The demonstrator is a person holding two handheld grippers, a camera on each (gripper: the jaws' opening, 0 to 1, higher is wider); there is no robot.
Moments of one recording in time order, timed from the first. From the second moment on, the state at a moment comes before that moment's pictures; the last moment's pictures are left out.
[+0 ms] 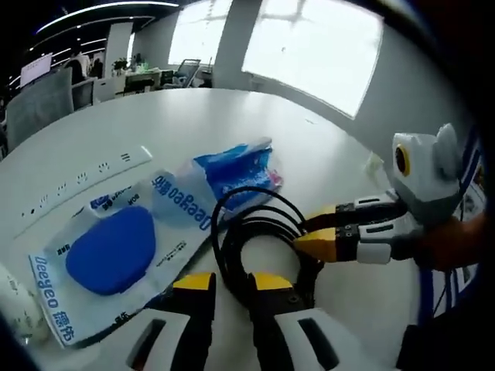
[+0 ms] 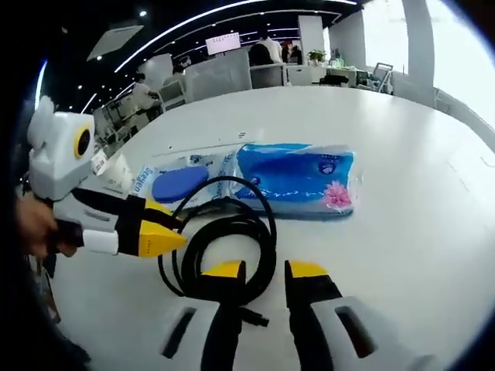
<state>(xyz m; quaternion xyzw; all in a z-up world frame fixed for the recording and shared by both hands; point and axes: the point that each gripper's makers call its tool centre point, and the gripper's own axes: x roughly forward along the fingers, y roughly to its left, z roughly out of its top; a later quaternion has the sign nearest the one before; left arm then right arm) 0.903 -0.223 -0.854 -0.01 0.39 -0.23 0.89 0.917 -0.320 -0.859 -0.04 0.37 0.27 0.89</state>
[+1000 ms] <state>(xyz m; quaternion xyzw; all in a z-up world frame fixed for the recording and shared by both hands) 0.801 -0.186 -0.792 -0.01 0.30 -0.18 0.94 0.860 -0.328 -0.789 -0.05 0.26 0.38 0.88</state>
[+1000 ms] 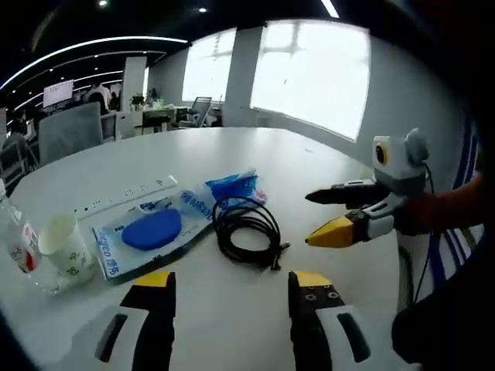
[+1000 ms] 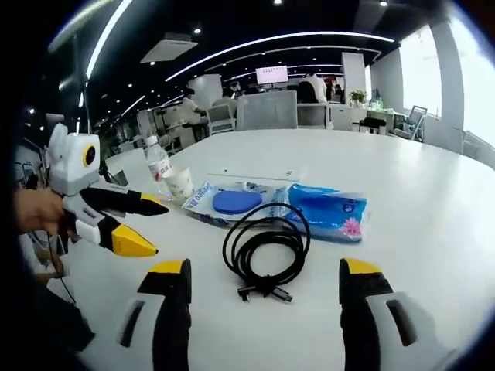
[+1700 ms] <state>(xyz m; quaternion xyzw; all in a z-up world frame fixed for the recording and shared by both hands) 0.723 -0.106 -0.755 -0.01 0.29 -0.11 0.95 0.808 -0.333 -0.752 -0.06 0.25 0.39 0.88</state>
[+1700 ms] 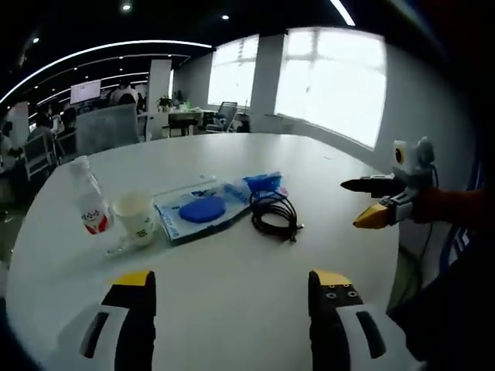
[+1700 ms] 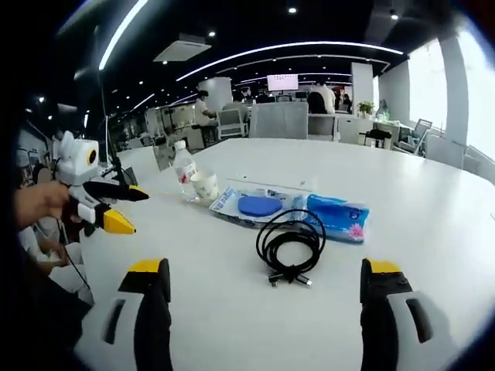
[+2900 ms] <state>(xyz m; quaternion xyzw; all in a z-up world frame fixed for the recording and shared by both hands) 0.686 -0.077 -0.741 -0.03 0.29 -0.09 0.95 0.795 -0.336 -0.747 -0.07 0.25 0.40 0.88</state>
